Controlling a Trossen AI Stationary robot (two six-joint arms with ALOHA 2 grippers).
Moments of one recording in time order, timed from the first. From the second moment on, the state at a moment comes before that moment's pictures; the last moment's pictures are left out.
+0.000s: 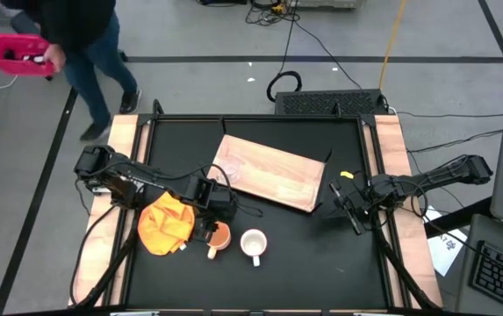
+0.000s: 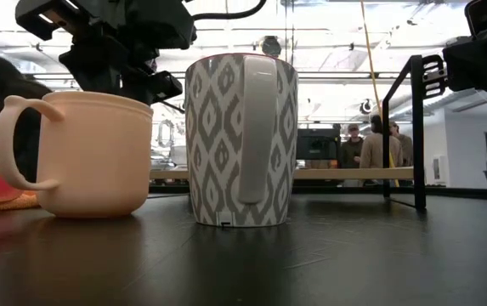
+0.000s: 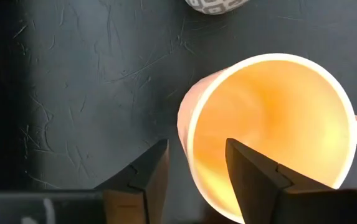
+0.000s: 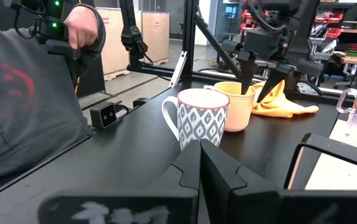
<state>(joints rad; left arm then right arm) -0.19 1.65 1.18 -0.83 0.17 0.09 0.21 0.40 0.01 0.31 -0.24 -0.05</state>
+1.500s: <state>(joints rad) -0.21 1.65 1.33 -0.94 0.04 0.20 0.21 0.40 0.01 0.30 -0.24 -0.05</state>
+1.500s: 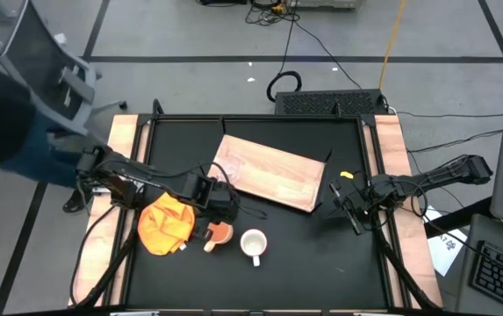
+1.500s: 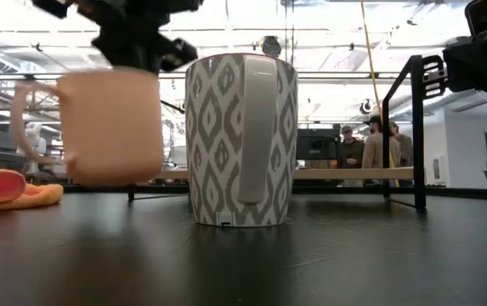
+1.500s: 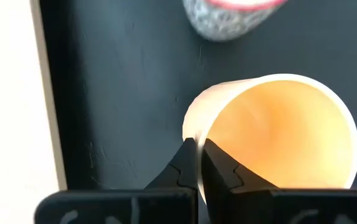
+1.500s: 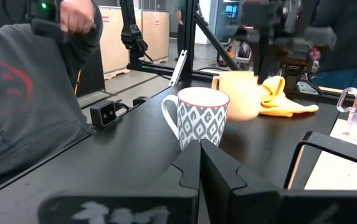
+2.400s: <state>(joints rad) -0.22 1.64 1.40 -0.95 0.06 0.28 0.21 0.40 0.01 0.30 -0.24 -0.04</state>
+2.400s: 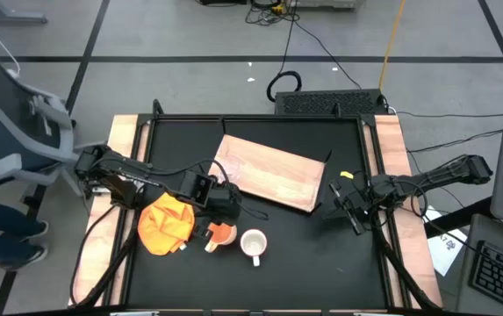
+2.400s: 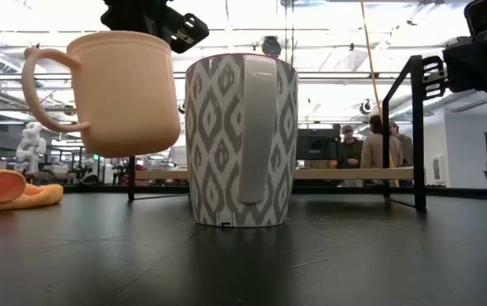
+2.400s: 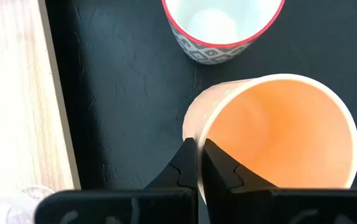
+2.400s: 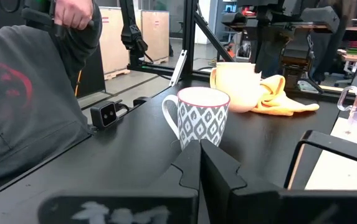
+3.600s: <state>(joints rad) -0.14 1.62 1.61 -1.10 0.07 0.27 0.21 0.40 0.01 0.31 -0.24 -0.05</state>
